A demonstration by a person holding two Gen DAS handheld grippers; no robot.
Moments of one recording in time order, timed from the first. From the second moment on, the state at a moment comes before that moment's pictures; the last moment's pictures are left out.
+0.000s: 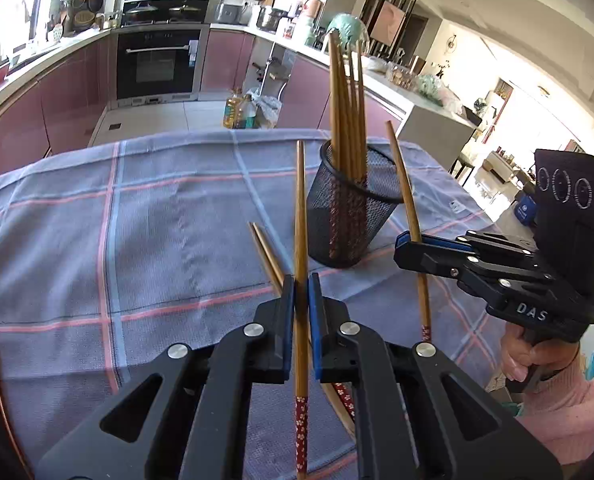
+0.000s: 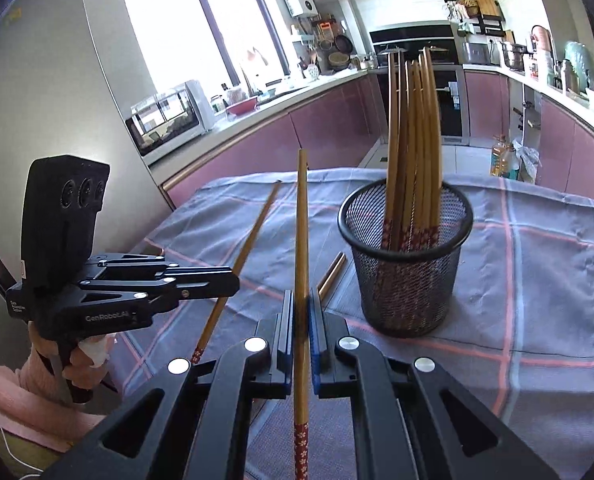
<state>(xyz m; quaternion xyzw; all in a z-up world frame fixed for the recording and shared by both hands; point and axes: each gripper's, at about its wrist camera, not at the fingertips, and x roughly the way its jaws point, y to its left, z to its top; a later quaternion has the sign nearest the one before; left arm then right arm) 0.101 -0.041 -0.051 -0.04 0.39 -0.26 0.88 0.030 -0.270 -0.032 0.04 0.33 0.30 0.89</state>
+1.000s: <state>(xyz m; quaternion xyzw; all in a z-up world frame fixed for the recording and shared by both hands) 0.088 -0.037 0.042 -0.07 0.30 -0.32 0.90 0.031 -0.303 0.042 0.04 0.24 0.29 0.93</state>
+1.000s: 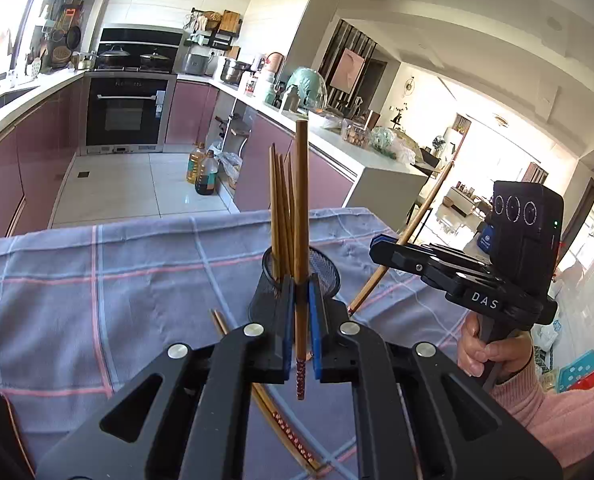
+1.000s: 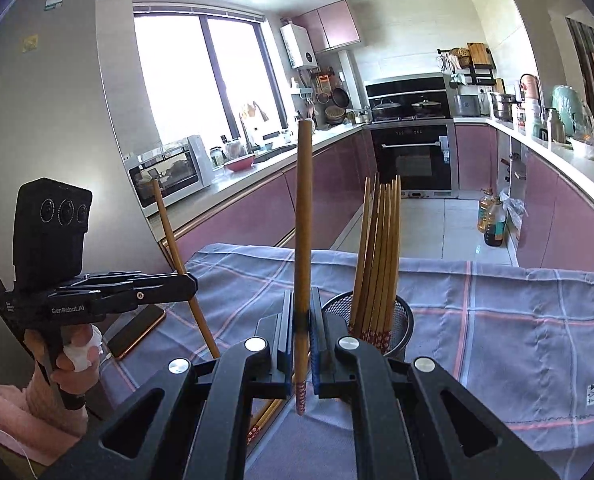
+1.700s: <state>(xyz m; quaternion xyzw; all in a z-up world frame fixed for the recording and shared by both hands) 0.124 -0.081 0.103 -0.06 0.23 -0.33 0.91 0.056 -0.311 0.091 0.01 0.18 0.27 0.95</state>
